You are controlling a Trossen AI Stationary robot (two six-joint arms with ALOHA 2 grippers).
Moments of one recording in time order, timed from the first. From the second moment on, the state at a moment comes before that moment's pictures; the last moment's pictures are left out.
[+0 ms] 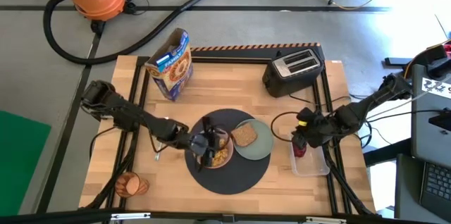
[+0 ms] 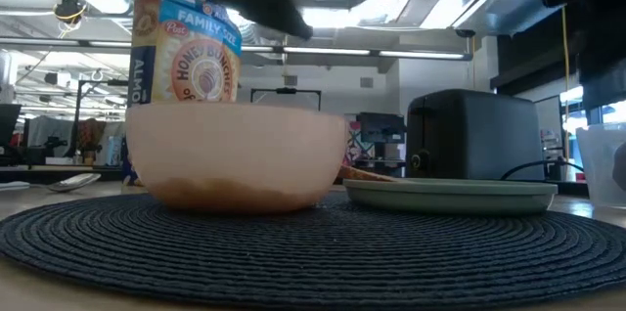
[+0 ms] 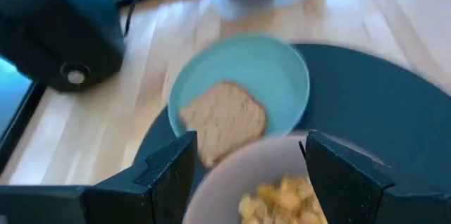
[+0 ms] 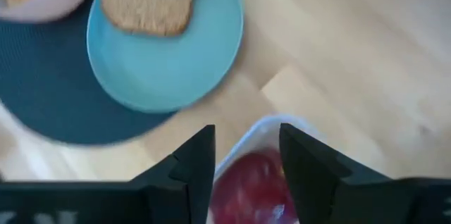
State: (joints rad) left arm -0.36 1.60 1.05 -0.14 -0.50 -0.02; right arm 0.55 0.93 0.81 -1.08 0.33 1.28
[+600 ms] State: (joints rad) left arm -0.29 1.60 1.01 -0.08 -0.51 -0.12; right arm 0.56 0.99 0.74 -1.13 0.00 1.44
